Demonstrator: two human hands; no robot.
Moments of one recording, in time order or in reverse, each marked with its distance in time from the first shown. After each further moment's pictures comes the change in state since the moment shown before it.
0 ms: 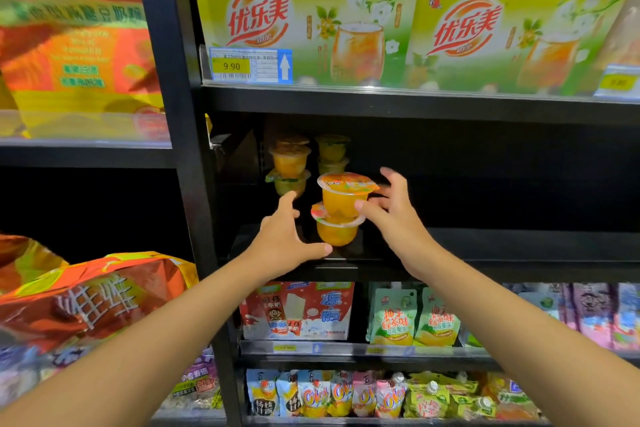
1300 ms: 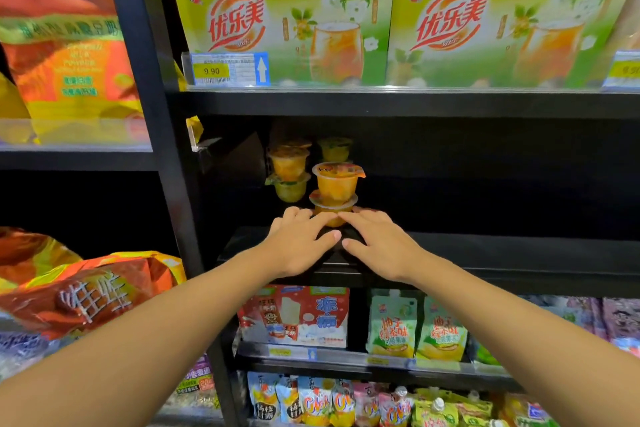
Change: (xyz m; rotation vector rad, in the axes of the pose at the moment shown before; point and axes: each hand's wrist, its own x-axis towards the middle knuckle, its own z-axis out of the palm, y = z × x) left_hand 0.027 0.021 0.031 0.650 -0.094 0.110; right_hand 0.024 0.043 -0.019 -0.933 -0.390 -0.219
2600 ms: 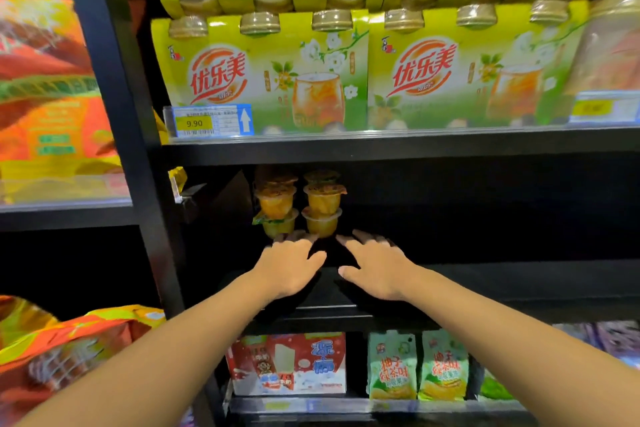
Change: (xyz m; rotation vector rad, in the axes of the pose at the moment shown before) left_hand 0.034 -0.002 -0.018 0.008 -0.072 -0.133; right_hand 0.024 0.002 -0.020 -0.167 -0.146 0.180
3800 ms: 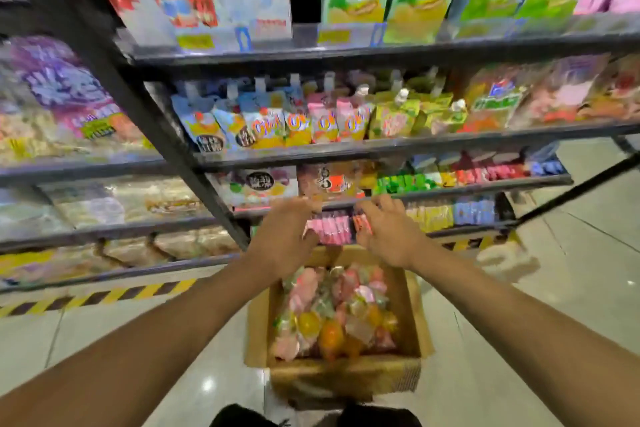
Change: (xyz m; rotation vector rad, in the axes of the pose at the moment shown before) left_hand -0.257 -0.022 0.426 -0.328 -0.238 0.216; right_hand -0.281 0.034 0.411 0.187 -0.360 0.268
